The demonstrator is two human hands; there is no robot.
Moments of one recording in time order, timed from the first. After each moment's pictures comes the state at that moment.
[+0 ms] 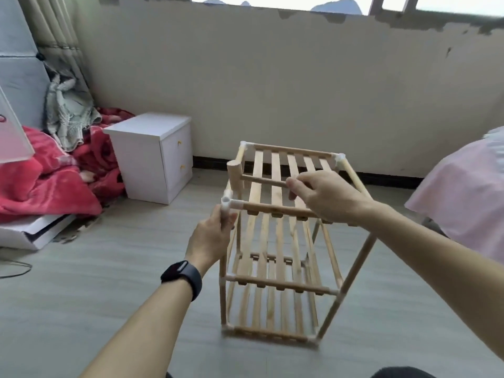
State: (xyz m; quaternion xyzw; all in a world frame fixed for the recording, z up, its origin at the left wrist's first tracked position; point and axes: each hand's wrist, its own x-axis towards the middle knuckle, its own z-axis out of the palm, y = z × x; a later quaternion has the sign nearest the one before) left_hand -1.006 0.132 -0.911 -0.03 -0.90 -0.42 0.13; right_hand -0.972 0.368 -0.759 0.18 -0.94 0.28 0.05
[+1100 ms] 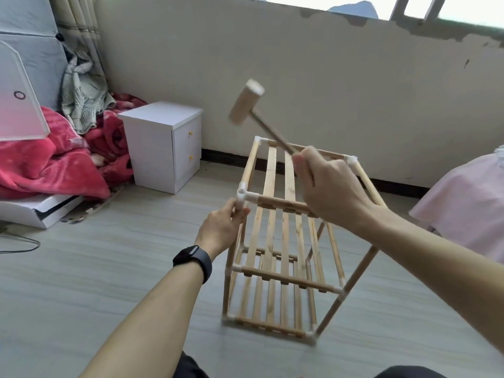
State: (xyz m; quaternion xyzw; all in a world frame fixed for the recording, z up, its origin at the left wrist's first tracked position) left_hand -1.006 0.121 -0.911 -0.05 -0.90 -0.42 0.09; right_hand -0.949 0.325 -0.751 0.24 -0.93 0.17 0.24
